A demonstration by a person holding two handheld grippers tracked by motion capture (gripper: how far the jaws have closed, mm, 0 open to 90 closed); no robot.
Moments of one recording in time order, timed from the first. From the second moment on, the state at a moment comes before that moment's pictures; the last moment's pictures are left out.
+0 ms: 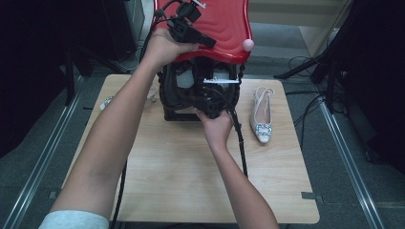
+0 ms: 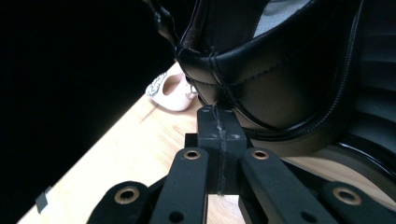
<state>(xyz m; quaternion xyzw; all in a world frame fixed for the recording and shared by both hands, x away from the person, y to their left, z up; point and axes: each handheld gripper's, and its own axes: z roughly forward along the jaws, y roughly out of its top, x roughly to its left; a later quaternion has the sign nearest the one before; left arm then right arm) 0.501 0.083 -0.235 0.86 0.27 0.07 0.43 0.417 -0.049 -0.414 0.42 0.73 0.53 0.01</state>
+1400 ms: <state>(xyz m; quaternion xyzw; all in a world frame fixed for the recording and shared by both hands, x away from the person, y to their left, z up) 0.446 0.116 -0.245 0.86 0.29 0.04 0.43 0.365 -0.073 -0.432 0.37 0.77 0.53 -0.01</state>
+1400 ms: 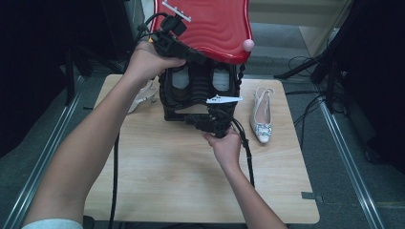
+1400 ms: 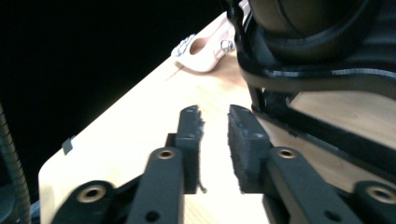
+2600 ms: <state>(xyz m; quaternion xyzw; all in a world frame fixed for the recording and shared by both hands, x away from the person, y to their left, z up) 0.344 0.179 -0.340 0.84 0.30 0.03 0.45 0.320 -0.176 -0.478 0.37 0.77 0.51 0.02</state>
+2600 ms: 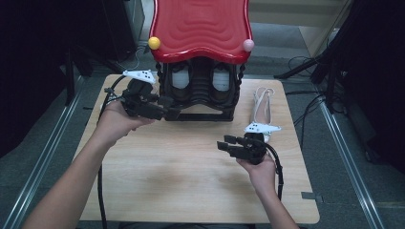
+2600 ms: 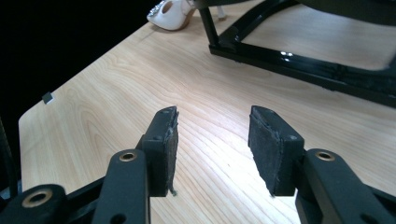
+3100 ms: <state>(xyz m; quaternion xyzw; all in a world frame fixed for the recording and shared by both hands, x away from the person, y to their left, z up) 0.339 0.201 -0.416 0.83 0.35 0.02 0.43 0.324 -0.189 -0.484 0.39 0.77 0.50 0.02</state>
